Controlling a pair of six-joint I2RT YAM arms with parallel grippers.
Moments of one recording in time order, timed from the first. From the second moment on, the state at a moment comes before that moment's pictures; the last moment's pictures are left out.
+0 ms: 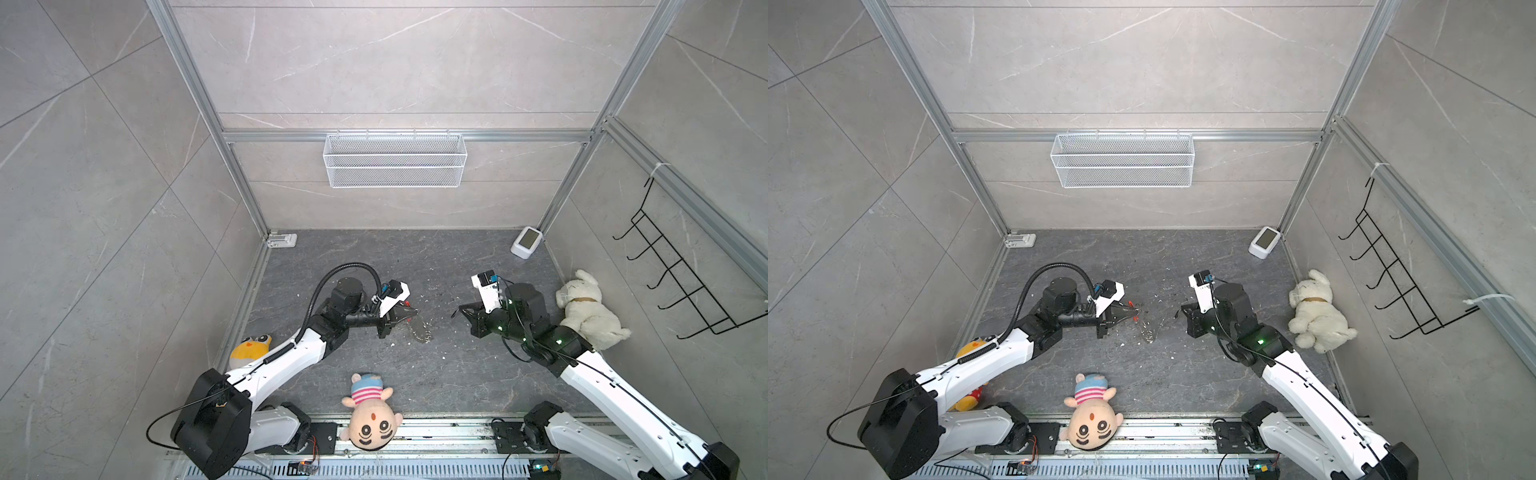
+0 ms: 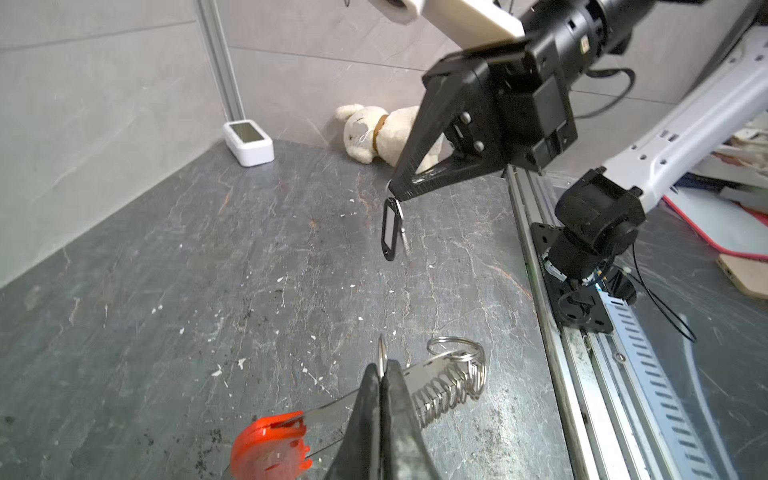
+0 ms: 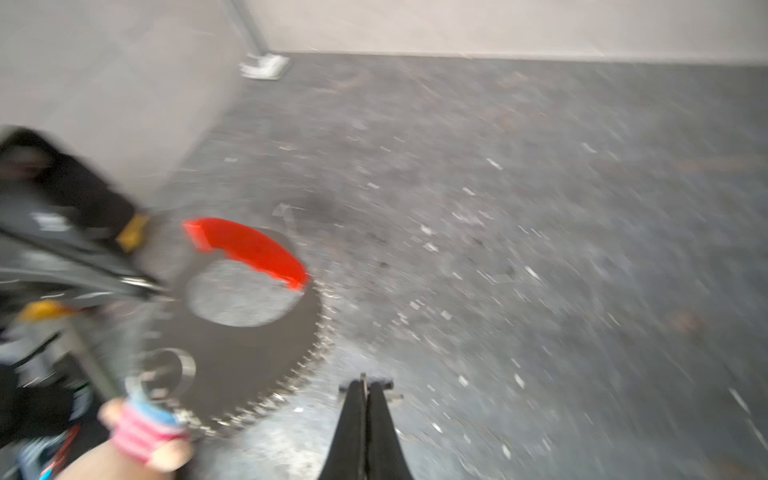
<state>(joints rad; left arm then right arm) -0.62 1.24 0.75 0.16 0.80 0.25 0.51 0.94 0.85 -0.47 -0.27 0.18</state>
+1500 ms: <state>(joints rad) -0.63 1.28 0.87 0.09 0.91 0.37 0.55 1.20 1.08 -0.44 -0.76 0.14</state>
